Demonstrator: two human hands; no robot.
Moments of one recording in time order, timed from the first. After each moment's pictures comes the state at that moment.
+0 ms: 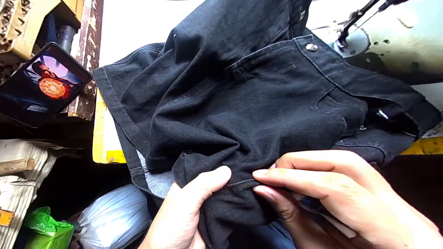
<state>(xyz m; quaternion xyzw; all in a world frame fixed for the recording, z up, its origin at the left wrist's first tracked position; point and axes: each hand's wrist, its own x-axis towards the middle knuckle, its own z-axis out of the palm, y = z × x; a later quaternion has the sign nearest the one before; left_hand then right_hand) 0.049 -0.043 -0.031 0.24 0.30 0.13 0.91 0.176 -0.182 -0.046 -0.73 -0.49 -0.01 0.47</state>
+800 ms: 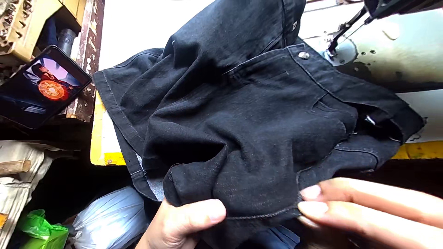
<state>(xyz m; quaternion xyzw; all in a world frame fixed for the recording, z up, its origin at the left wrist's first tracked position) 0.028 -0.036 -0.068 0.28 0.05 0.15 0.95 0.172 -0.200 -0.049 -0.70 -0.49 -0.06 0.52</state>
